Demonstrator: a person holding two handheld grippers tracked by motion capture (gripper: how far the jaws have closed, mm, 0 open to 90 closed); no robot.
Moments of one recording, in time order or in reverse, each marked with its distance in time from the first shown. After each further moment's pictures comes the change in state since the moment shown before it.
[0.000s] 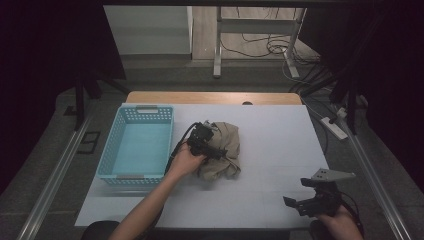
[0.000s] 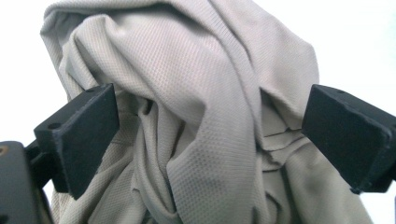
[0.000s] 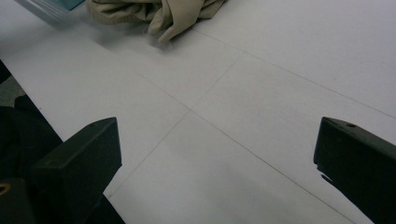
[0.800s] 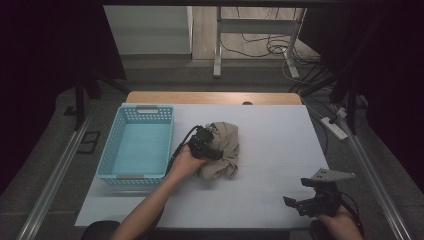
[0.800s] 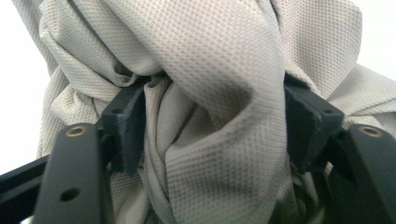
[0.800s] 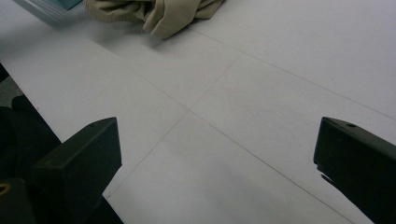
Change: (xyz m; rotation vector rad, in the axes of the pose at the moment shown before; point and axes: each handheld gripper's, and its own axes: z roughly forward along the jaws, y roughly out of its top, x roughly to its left) left arm 0.007 -0.007 0.019 0.102 -0.004 -0.009; right arm 0.000 0.000 0.000 0.001 -0.007 -0.004
